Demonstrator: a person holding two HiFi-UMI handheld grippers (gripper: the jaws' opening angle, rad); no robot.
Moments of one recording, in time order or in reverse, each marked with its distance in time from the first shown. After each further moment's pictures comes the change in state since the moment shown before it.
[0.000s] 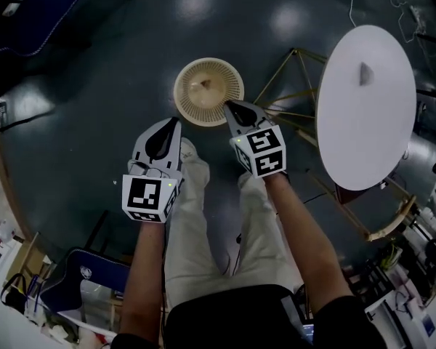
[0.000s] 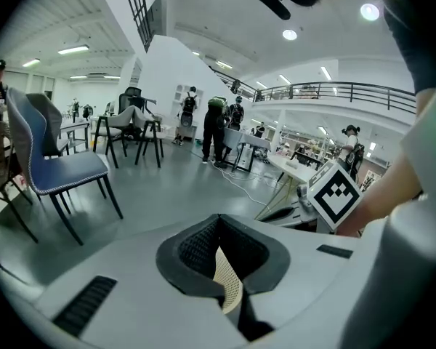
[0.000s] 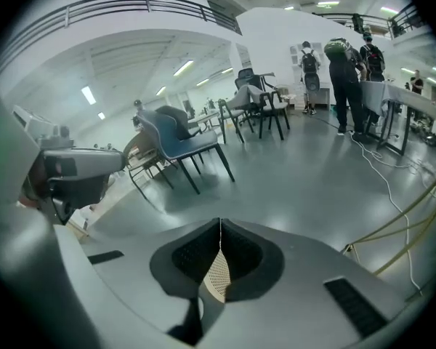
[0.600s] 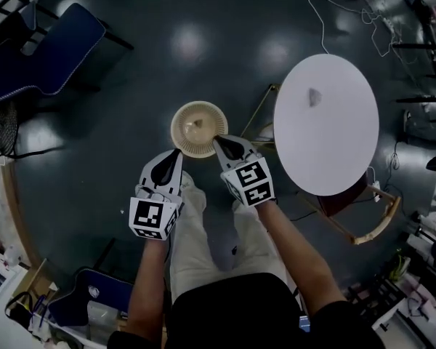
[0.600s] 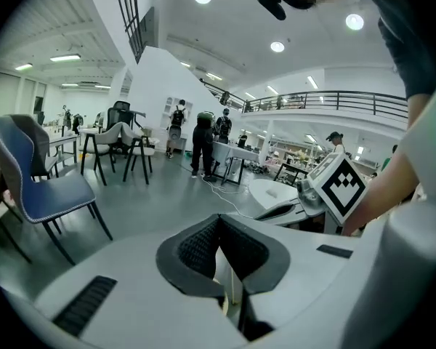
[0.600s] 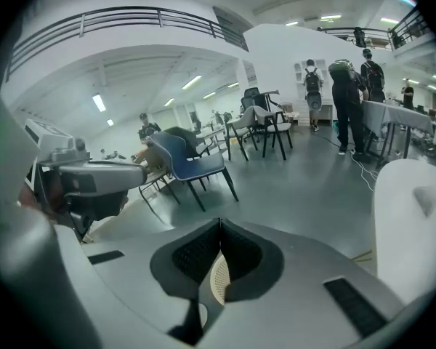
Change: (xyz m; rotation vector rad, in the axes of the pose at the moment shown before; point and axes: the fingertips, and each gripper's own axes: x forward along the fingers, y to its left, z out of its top) left arm -0.051 -0.064 0.115 0.038 -0.080 -0.070; right arm -0.123 0.030 0.102 -0.037 -0.093 0.021
